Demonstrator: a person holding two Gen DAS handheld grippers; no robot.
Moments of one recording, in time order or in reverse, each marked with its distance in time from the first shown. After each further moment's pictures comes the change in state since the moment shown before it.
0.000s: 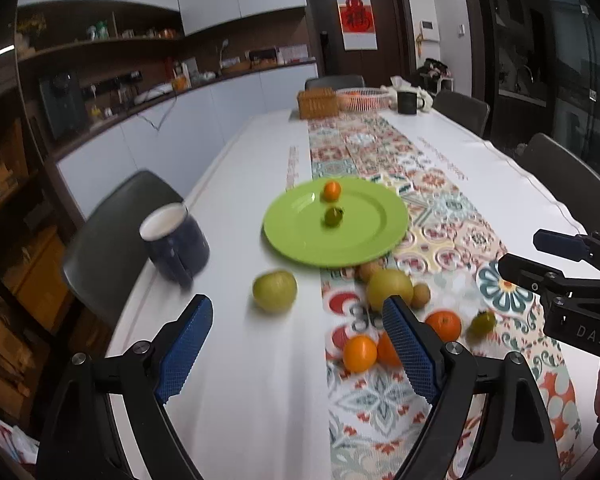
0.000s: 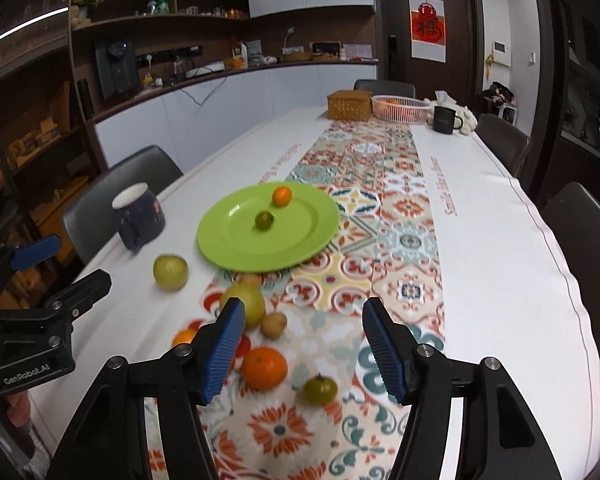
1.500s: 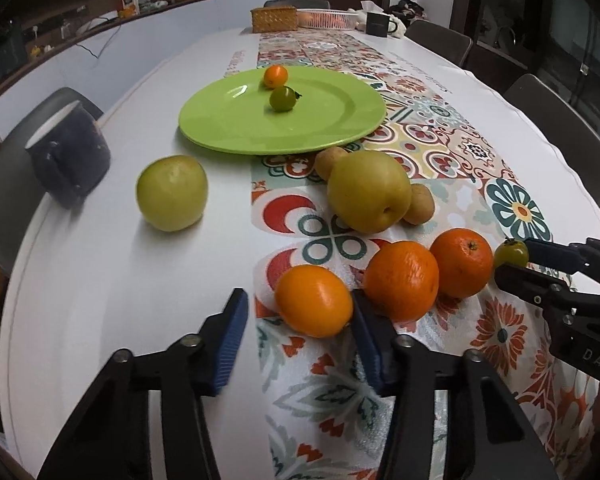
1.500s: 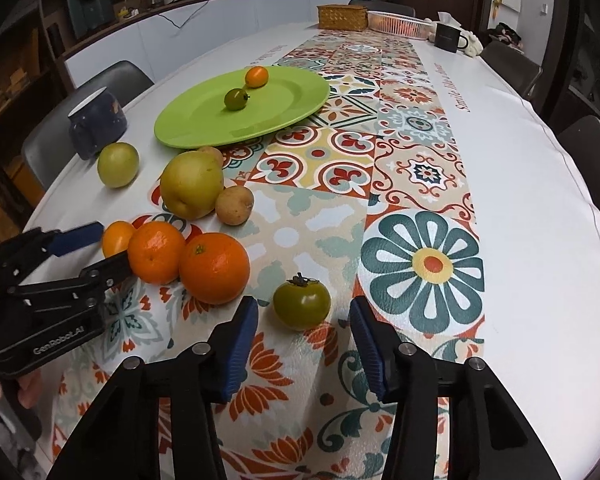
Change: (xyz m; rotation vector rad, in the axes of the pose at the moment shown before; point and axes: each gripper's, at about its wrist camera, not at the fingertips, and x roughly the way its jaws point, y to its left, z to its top) left arm 0.107 -0.026 -0.044 0.004 0.250 -0.197; right arm 0.072 -0.009 -0.059 0.019 0.263 -0.021
